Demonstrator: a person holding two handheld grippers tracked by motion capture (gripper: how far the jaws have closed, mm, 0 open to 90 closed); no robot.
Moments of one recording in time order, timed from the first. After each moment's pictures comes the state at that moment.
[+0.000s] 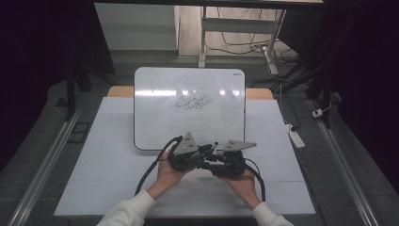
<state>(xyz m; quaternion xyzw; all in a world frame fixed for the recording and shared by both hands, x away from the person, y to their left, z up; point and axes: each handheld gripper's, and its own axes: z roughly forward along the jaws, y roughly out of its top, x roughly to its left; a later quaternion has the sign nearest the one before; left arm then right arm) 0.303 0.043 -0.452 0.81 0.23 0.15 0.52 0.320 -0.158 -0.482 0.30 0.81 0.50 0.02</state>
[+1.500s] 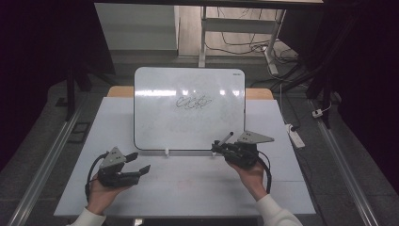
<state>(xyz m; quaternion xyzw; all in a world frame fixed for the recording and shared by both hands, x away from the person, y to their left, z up) 0.244 0.219 -0.488 0.79 0.40 0.17 0.44 0.334 -0.190 -0.454 0.28 0.77 0.56 0.11</state>
